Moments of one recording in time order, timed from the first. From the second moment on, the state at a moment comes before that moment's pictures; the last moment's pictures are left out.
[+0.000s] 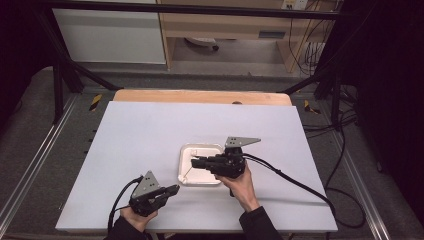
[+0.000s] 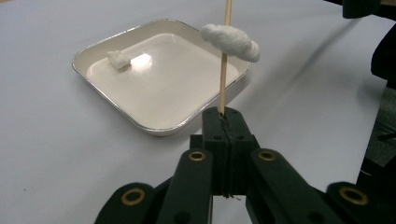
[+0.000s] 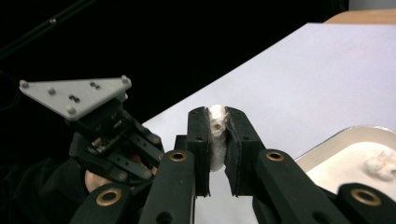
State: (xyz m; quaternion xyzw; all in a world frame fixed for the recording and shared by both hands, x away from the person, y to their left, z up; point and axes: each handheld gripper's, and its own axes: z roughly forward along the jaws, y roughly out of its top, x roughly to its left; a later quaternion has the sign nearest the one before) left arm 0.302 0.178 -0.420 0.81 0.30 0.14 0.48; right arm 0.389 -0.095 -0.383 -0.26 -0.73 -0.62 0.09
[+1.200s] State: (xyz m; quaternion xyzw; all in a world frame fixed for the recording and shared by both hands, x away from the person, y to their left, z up) left arm 0.317 0.199 -0.424 0.79 0.35 0.12 0.49; right arm 0.403 -0.096 -0.409 -0.28 -0.82 -0.49 -0.08
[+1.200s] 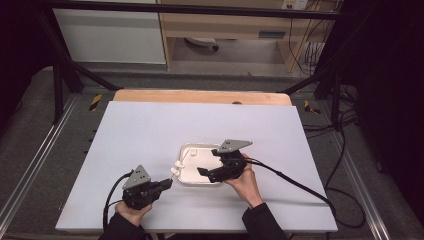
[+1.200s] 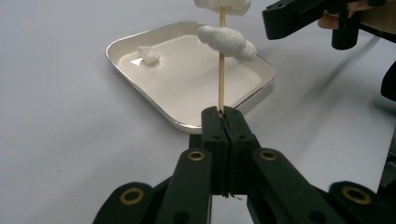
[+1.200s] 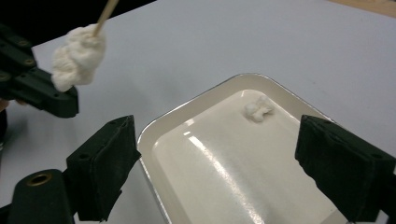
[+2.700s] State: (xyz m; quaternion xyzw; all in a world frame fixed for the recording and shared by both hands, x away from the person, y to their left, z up) left arm 0.319 0.205 -0.423 0.79 0.35 0.12 0.49; right arm 0.477 -0.032 -0.445 -0.33 -0.86 -0.38 -0.10
